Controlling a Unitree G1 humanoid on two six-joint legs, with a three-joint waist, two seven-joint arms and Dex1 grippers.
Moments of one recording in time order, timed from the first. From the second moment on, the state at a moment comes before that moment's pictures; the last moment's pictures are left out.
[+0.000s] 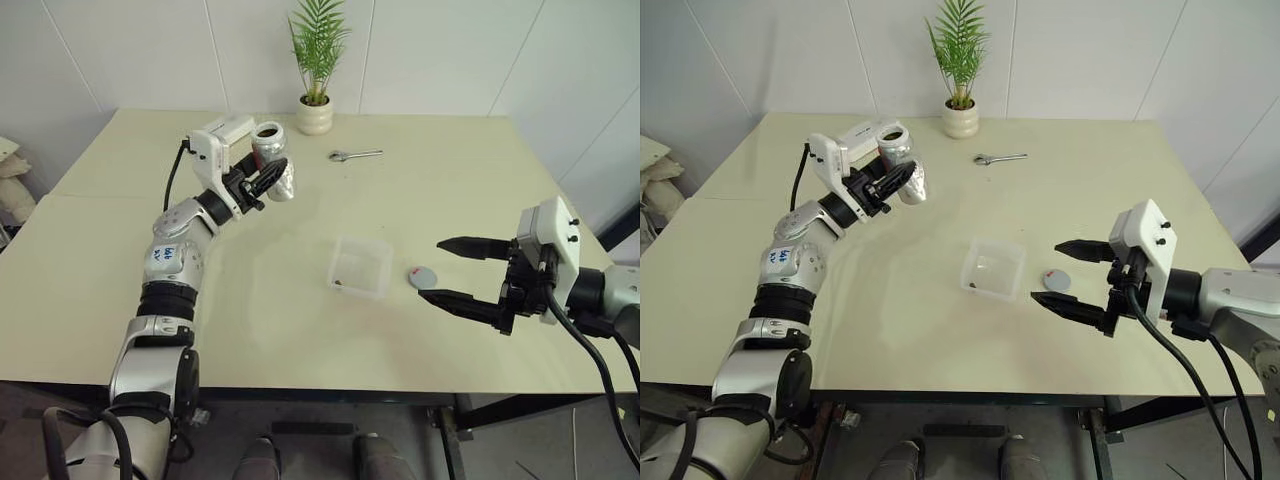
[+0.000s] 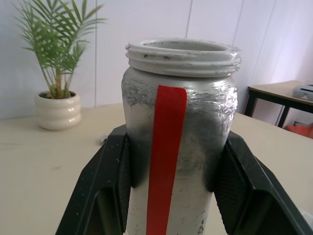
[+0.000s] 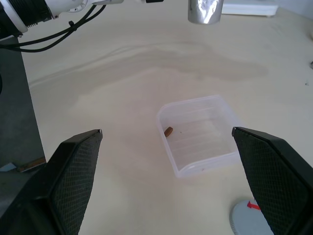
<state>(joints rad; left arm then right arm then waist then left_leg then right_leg) -0.96 0.35 0.16 0.64 -0.40 0.11 -0.67 -0.28 -1.00 -0.33 -0.58 0.90 0.81 0.81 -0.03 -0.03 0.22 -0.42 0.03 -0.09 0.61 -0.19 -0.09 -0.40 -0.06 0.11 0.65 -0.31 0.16</state>
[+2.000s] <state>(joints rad) -0.78 0.73 0.11 0.71 -0.33 0.13 -1.42 -0.23 -1.15 -0.42 -0.50 0.88 0.79 1.00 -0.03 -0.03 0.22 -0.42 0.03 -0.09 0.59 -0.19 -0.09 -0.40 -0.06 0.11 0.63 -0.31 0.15</state>
